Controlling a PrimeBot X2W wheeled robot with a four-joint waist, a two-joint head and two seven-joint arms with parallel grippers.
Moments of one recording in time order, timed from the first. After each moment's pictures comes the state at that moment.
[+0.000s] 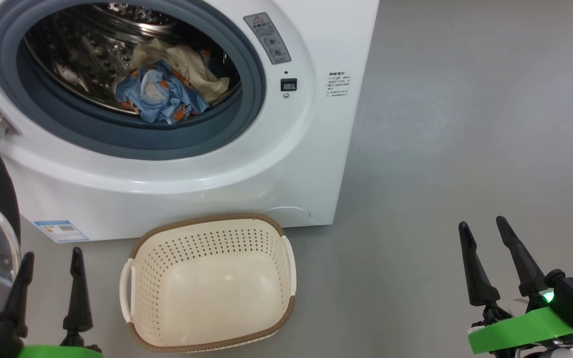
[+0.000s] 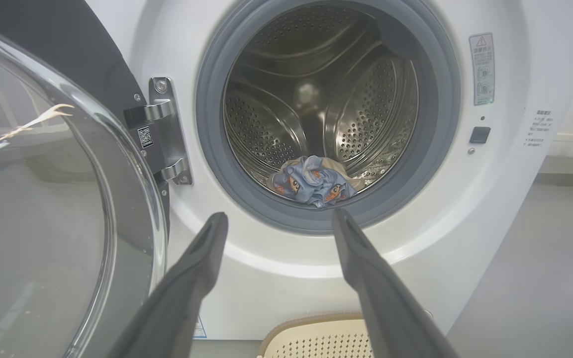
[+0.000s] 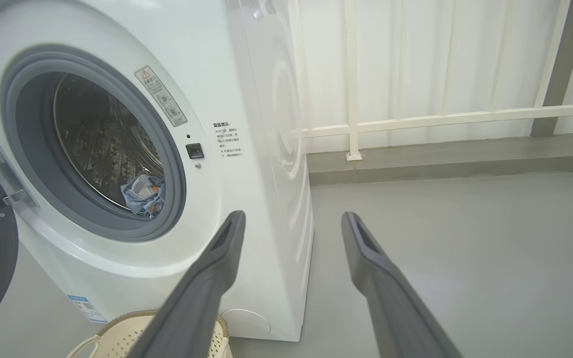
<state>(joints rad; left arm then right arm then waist) -0.07 0.10 0.18 0.20 -0.17 -0.13 -0.26 0.01 -0.13 0.06 0.06 0.32 0.13 -0.25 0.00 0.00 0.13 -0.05</state>
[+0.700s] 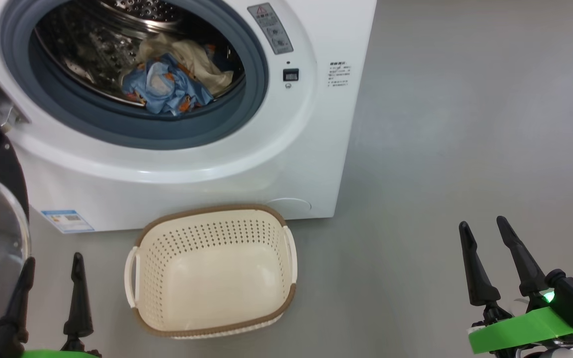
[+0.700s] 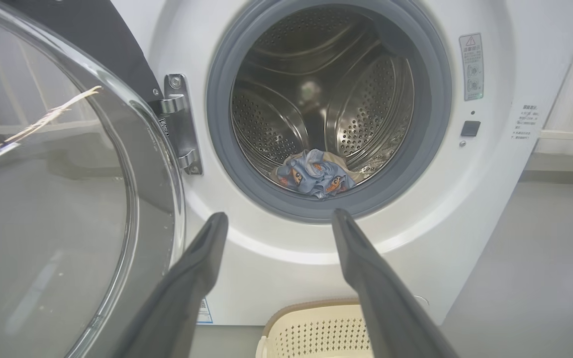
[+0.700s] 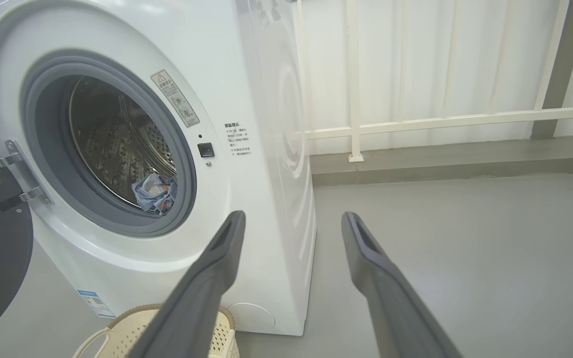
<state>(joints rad) -0.06 0.10 0.18 0.20 -0.17 -0.13 -0.26 0.01 -0.13 0.05 0.06 0.32 0.13 -0.25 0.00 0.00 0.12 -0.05</state>
